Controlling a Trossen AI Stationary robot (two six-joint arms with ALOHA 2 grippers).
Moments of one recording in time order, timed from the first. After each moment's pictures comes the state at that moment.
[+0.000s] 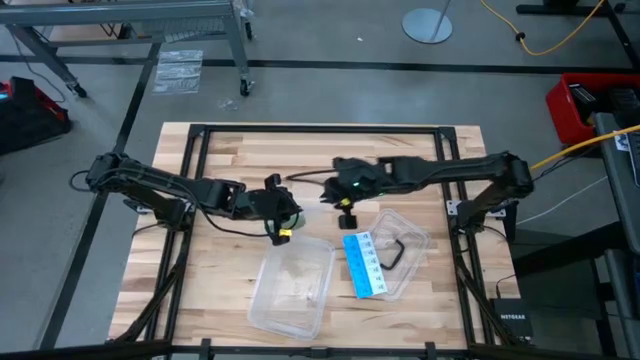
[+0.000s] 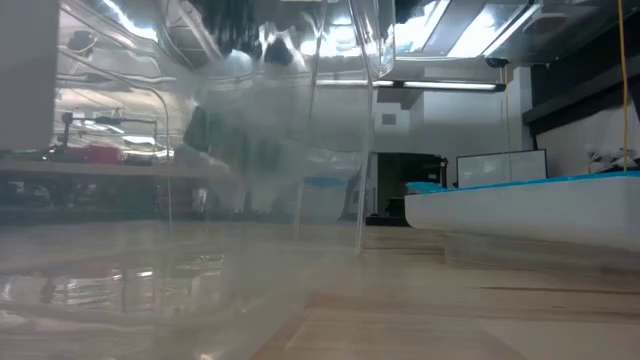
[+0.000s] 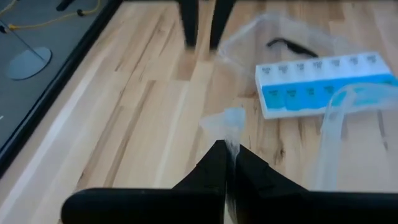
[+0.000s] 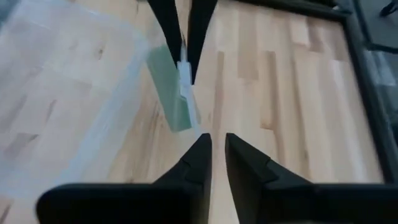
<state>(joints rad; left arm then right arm) -0.18 1.35 1.03 -0.34 -0.38 -0.15 0.01 1.60 1.43 -0.57 0.03 -0.16</state>
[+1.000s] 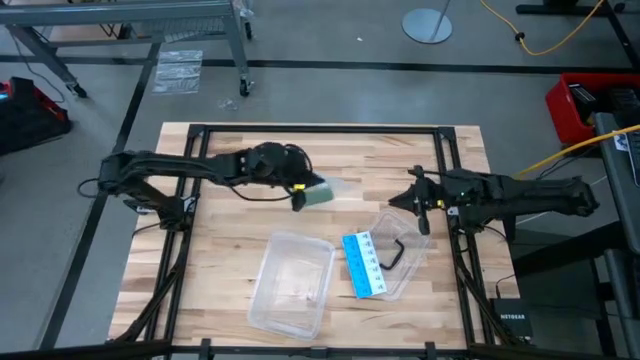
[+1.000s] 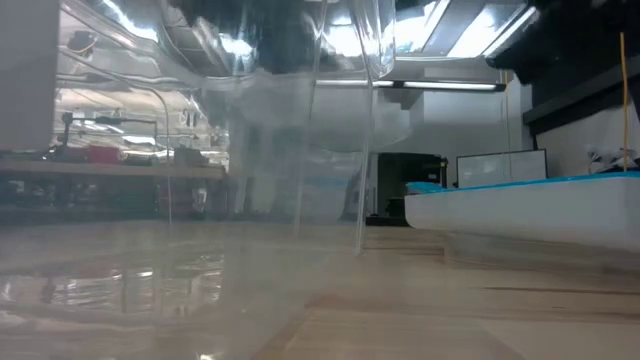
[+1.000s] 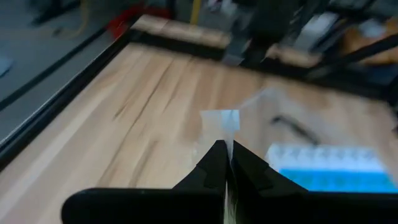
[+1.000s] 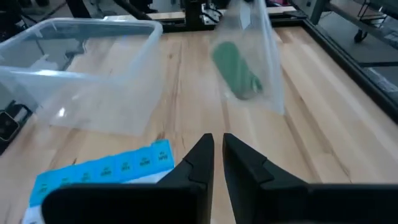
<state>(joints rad) 0.16 1.44 1.03 0.01 0.02 -0.13 0.01 0.57 0.53 -0.36 0.01 0.05</state>
